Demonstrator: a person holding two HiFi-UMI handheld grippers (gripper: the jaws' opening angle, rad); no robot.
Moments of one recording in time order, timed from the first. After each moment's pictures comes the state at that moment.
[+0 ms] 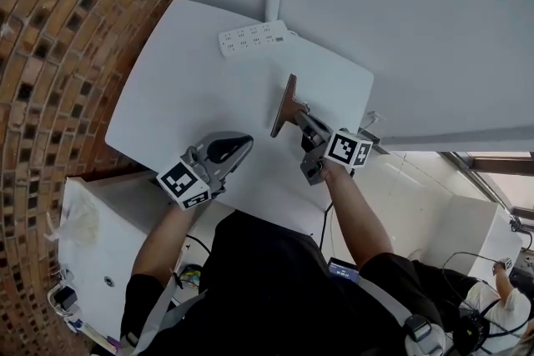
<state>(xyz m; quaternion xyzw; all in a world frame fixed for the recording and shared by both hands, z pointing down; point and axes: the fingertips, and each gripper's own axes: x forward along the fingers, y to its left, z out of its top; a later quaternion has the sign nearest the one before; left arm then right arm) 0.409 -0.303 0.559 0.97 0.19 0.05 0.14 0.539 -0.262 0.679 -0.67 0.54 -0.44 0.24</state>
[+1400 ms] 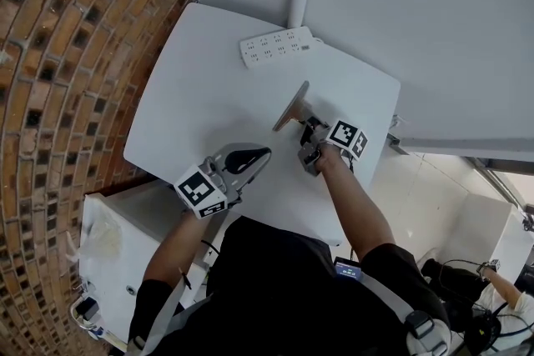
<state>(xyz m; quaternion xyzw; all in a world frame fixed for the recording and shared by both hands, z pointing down) 0.408 -0.342 0.585 0.96 0.21 0.08 0.18 0.552 -0.330 0.773 -0.67 0.37 -0.54 0.36</state>
